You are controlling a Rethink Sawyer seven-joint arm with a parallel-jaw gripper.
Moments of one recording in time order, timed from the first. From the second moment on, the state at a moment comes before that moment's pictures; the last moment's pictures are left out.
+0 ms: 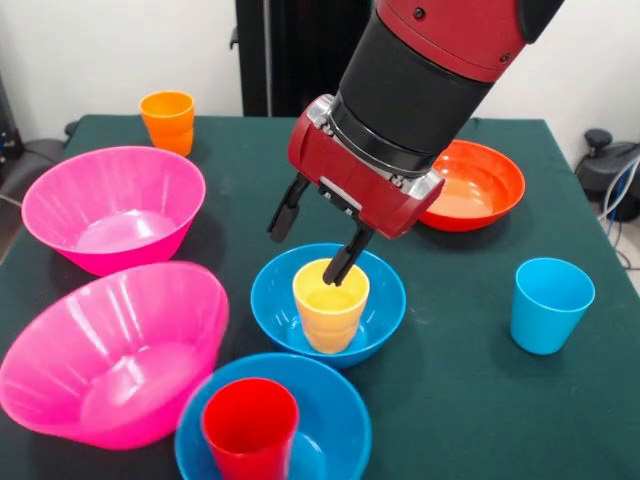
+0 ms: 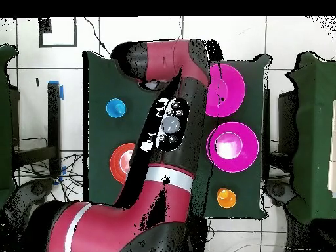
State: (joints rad) arm 0.02 -0.26 -0.38 0.76 -0.06 1.04 2.28
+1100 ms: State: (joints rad) arm 0.05 -0.20 -0.39 0.67 -0.06 1.01 2.28
